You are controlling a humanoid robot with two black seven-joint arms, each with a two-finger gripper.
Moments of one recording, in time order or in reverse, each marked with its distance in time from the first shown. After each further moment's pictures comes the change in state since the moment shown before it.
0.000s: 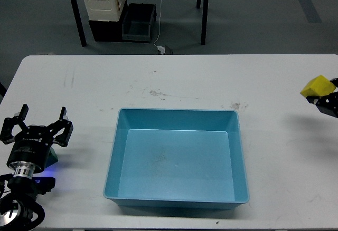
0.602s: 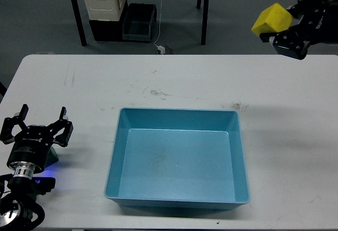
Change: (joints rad) left arm 0.001 -0.001 0.000 0.000 -0.001 0.000 0.000; right arm 0.548 0.174 -0.182 0.270 0.149 0.113 0.000
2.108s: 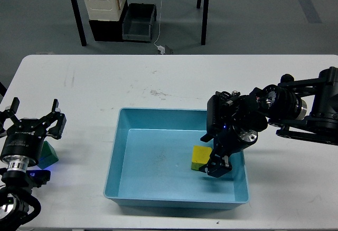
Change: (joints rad) left arm -0.011 0.005 -0.049 0.000 0.001 0.000 0.000; right arm -0.247 0.556 -0.346 -0.264 0.028 0.004 0.000
